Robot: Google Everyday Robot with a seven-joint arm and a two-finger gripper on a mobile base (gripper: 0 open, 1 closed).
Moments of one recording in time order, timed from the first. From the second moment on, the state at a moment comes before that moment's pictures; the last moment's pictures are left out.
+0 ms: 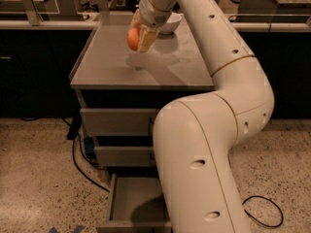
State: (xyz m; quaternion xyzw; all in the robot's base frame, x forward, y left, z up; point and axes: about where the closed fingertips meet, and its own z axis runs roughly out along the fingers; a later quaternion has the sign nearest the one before) arm 0.788 0.029 0.917 -0.79 0.54 -0.01 0.28
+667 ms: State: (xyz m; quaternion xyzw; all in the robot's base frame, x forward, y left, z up) arm 0.712 -0.036 0.983 -0.74 0.56 0.08 0.37
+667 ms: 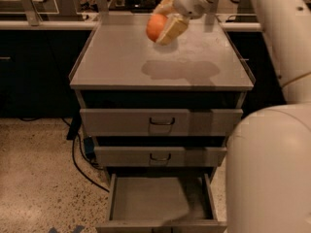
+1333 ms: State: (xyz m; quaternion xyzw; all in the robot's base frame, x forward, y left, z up) arm 0.661 -0.070 0.961 -0.71 0.59 0.12 0.36
